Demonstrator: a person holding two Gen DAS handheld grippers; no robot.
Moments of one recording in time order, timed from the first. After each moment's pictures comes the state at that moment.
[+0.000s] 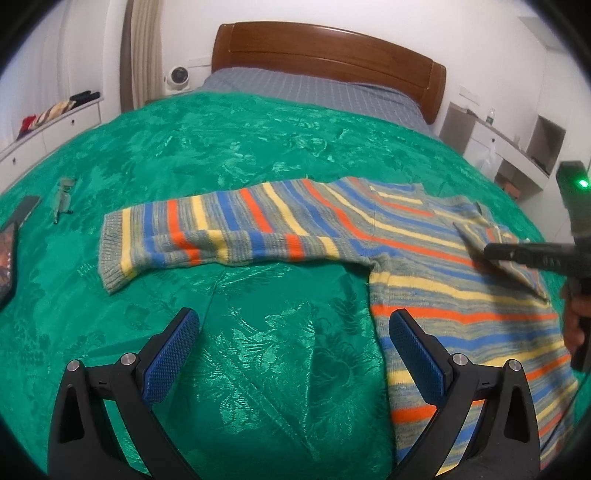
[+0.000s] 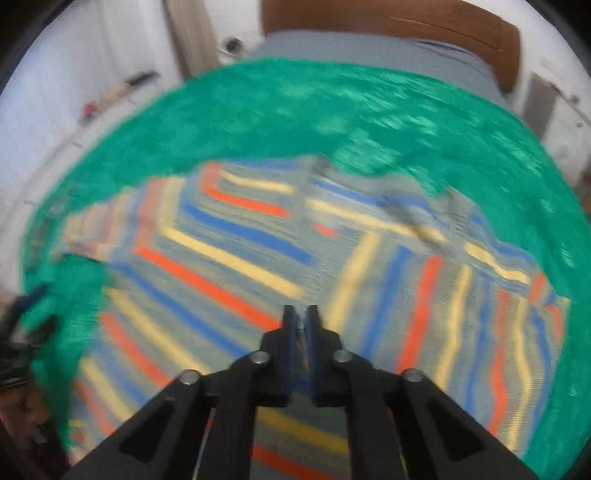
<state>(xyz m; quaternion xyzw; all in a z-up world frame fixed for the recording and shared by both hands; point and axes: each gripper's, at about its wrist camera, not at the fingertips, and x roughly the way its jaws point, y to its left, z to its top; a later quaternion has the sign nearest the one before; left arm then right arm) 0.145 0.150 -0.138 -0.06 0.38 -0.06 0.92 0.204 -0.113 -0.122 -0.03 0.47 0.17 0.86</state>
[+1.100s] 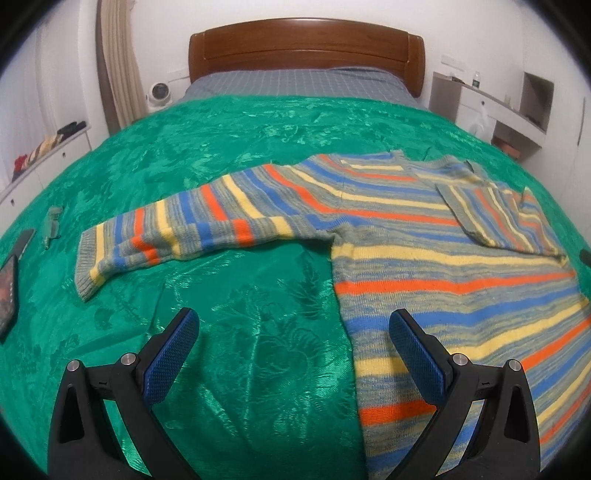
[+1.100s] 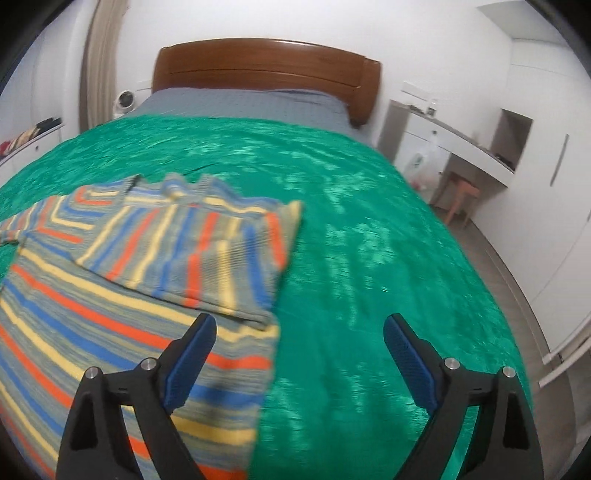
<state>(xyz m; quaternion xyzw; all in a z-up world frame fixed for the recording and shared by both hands) 0.138 0.100 -0.152 0.03 0.38 -0.07 0.92 0.067 -0.286 -0.115 -0.07 0.36 -0.13 0.92</state>
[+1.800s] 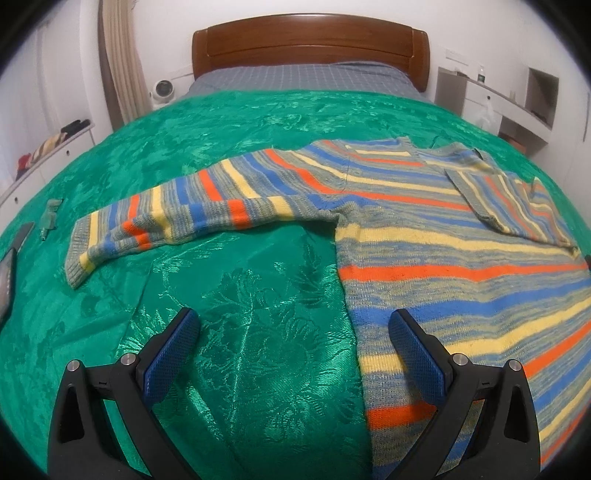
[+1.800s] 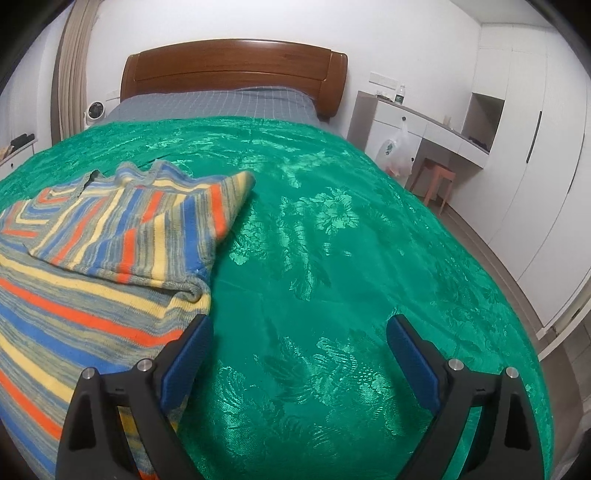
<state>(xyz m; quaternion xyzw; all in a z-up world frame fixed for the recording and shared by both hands) 0.140 0.097 -0.169 0.03 0.38 -0.05 0.92 0.061 -0.312 -0.148 -0.05 0.35 -0.18 0.92</state>
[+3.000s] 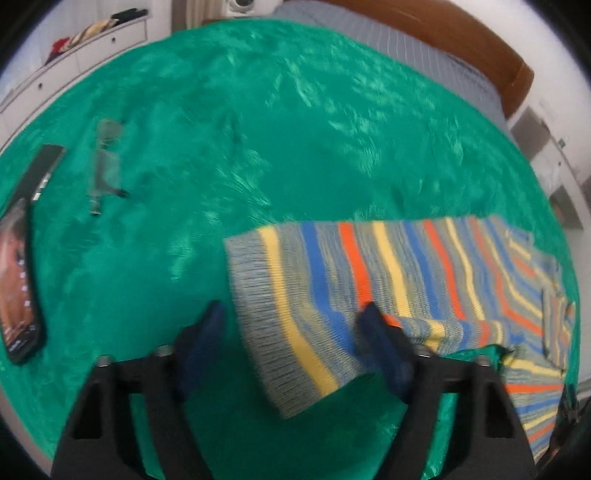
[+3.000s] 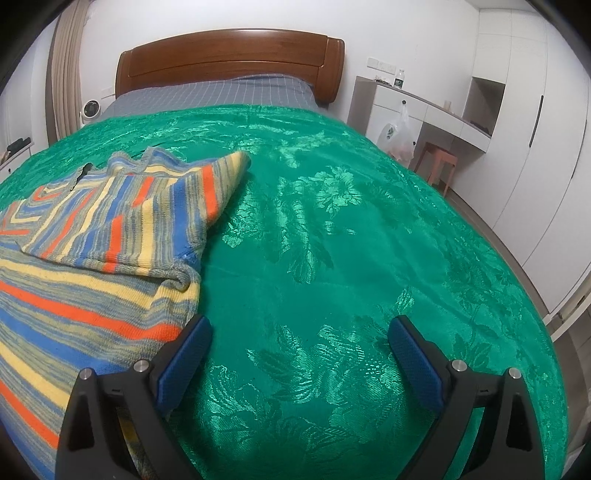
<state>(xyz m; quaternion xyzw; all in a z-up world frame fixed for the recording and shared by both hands) 0.256 0.279 -0.156 -0.12 0.51 0.02 0.85 0.066 -0.322 -0.161 -0.03 0.37 -0.17 0.91</state>
